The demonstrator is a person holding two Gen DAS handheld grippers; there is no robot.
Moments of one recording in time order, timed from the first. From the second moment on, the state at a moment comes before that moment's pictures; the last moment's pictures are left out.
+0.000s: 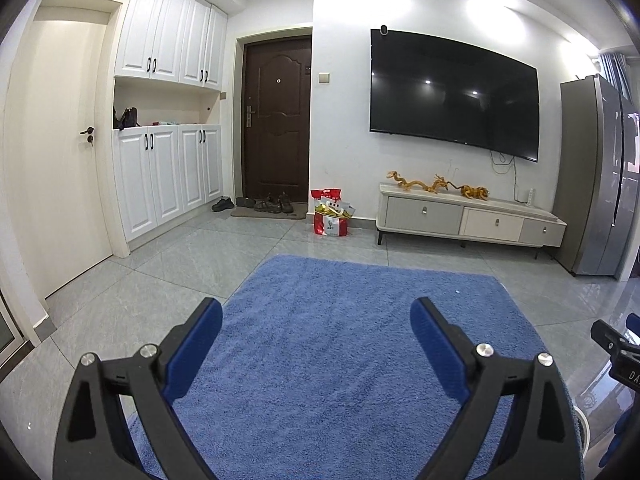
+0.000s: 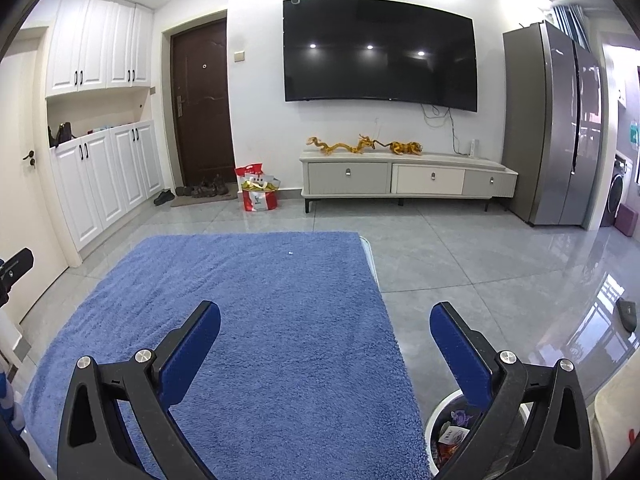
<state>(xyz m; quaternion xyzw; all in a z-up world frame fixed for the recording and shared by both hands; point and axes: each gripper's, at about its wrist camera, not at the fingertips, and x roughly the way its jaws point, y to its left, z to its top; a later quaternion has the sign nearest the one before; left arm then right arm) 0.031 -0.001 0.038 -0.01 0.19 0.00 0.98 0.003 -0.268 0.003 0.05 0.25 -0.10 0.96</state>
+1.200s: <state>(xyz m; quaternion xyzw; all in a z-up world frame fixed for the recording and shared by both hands) 0.032 -0.007 0.027 0.01 0.22 -0.01 0.98 -0.004 -0.267 0.012 0.03 0.23 -0.12 0.96</state>
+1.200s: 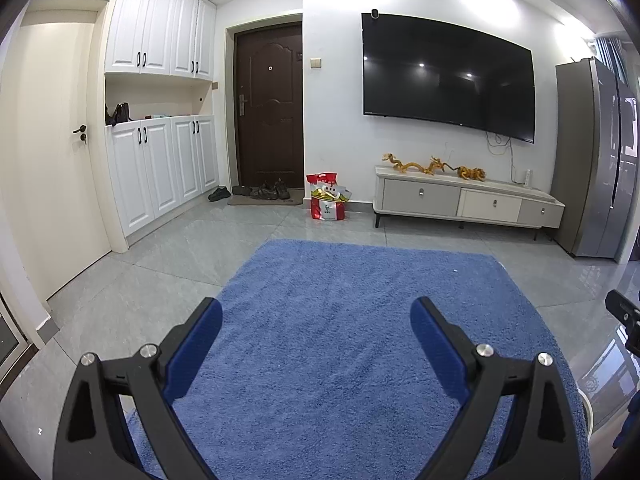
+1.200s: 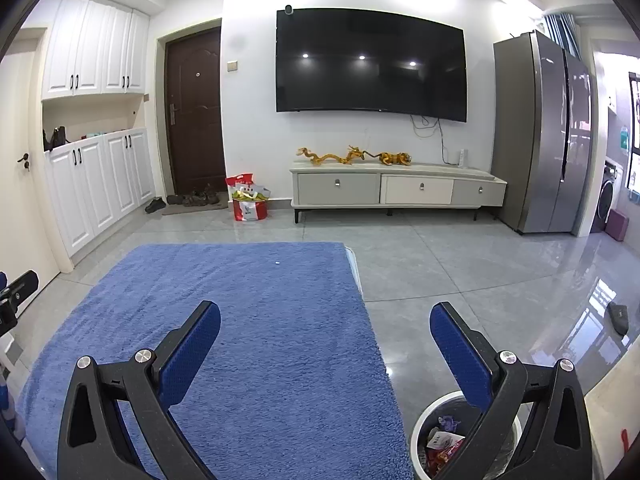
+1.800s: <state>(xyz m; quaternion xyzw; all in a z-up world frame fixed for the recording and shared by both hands) 0.041 -0.003 0.023 0.02 0.23 0.01 0.97 0.007 -0.274 0.005 0.04 0.24 -0.12 0.96</state>
